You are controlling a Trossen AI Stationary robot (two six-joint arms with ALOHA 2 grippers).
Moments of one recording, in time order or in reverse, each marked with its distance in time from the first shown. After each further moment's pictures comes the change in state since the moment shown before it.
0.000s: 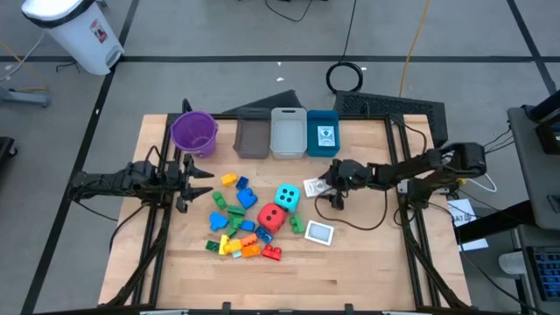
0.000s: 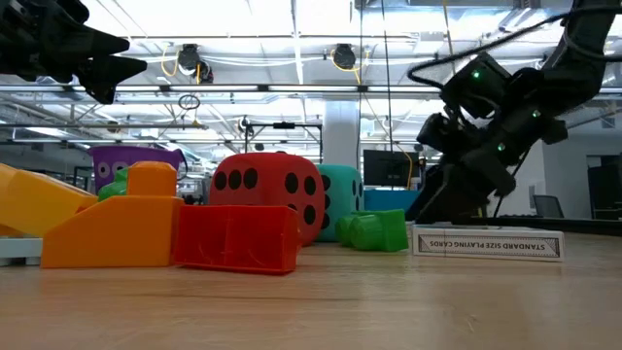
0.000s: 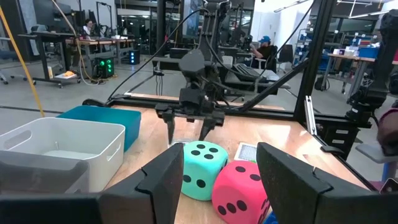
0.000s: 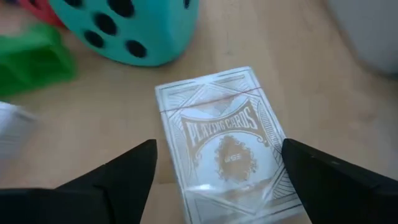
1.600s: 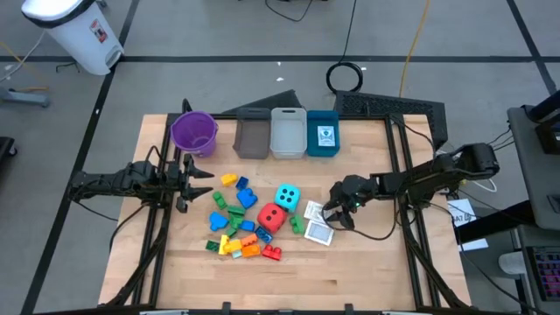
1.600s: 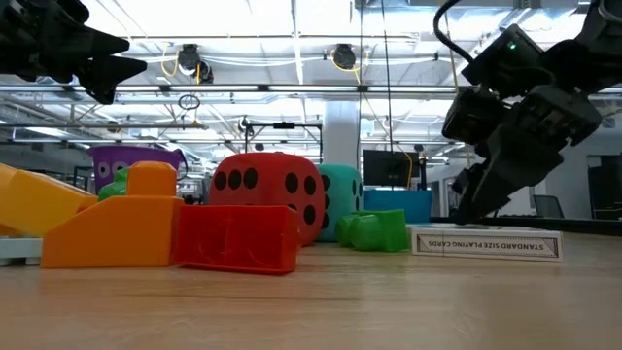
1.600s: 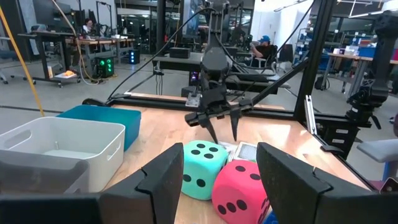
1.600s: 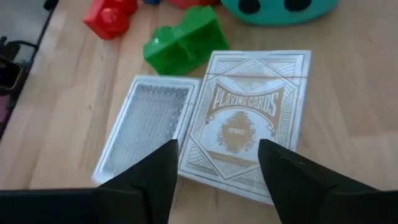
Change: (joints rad) left arm 0.000 0.000 0.000 -0.002 0.000 0.000; right arm 0.193 -0.087 0.002 -0.126 -0.113 0.318
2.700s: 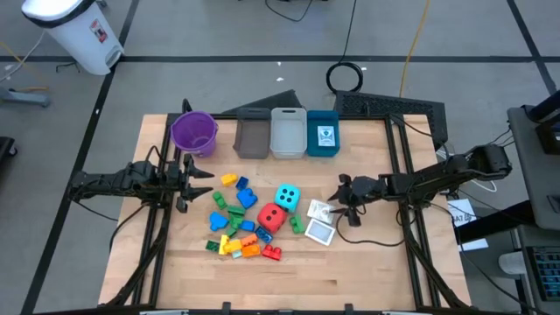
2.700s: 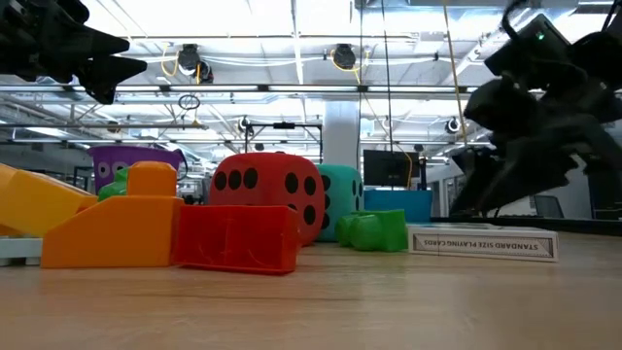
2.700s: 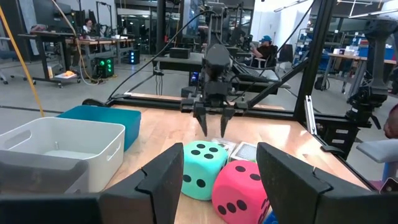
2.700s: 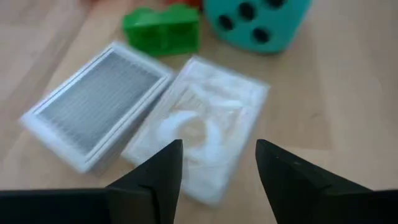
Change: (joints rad) left arm 0.000 0.000 0.000 0.001 0.000 0.000; right arm 0.025 -0.172 -0.068 0.011 0.175 -0.319
